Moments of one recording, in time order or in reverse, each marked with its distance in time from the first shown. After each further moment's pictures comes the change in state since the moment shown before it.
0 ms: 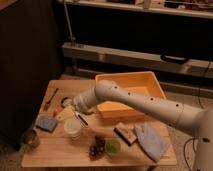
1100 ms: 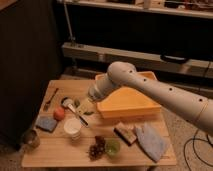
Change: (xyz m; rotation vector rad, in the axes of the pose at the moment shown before) arm 0.010 -0.020 -0.099 0.105 0.205 -0.152
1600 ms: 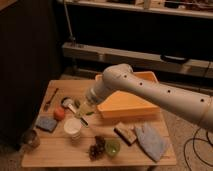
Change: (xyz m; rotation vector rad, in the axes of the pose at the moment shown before) arm 0.016 0.004 0.004 0.189 0.098 -0.069
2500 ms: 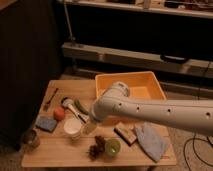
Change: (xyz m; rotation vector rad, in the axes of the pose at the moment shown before) arm 0.058 0.027 0.027 0.086 0.101 -0.160
